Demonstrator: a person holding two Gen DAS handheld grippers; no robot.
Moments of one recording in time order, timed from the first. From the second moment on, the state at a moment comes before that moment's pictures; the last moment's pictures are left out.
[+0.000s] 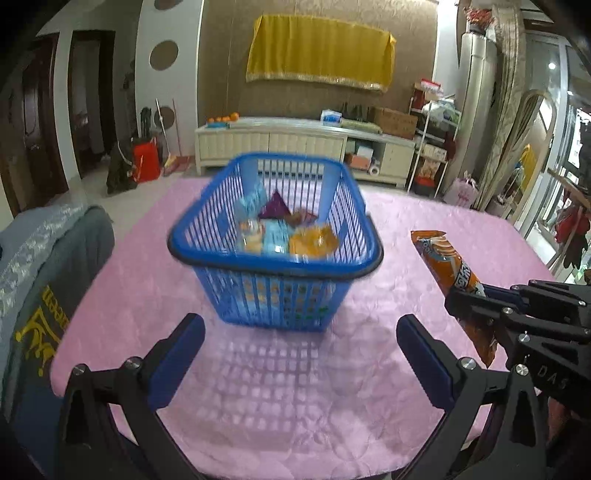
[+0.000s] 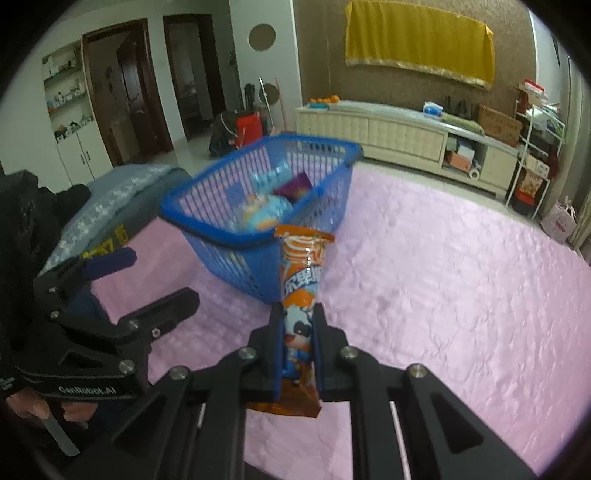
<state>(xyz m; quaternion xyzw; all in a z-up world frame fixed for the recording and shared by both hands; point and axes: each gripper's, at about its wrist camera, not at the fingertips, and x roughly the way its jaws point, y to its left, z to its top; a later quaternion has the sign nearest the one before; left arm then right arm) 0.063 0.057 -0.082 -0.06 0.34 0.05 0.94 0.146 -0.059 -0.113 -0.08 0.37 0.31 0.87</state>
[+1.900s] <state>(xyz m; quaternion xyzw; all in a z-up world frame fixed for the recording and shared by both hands) 0.055 0.077 0.000 -0.03 0.26 0.04 0.96 0.150 -0.086 -0.036 -0.06 0.31 0.23 0.92</state>
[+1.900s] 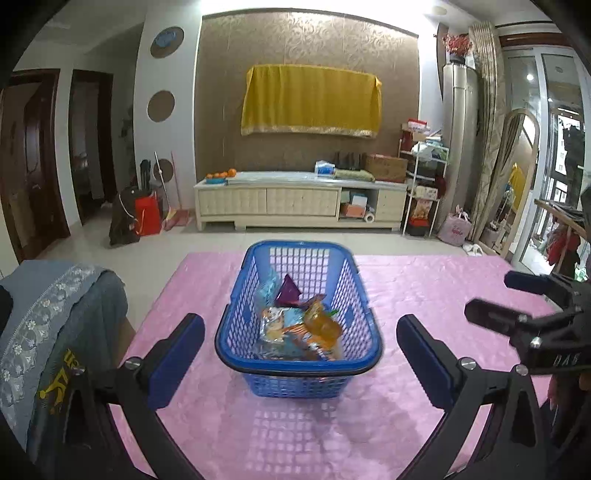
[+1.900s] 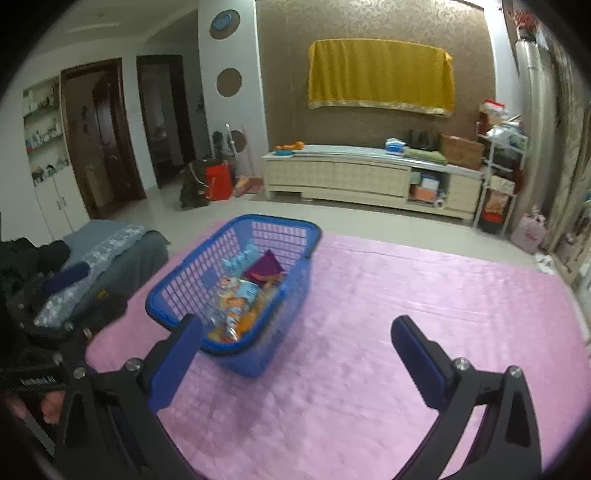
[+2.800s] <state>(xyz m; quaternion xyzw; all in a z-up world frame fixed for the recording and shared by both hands) -0.020 0.015 0.035 0.00 0.22 -0.01 0.98 0.056 -0.128 0.004 -0.04 0.25 0.20 0.95</state>
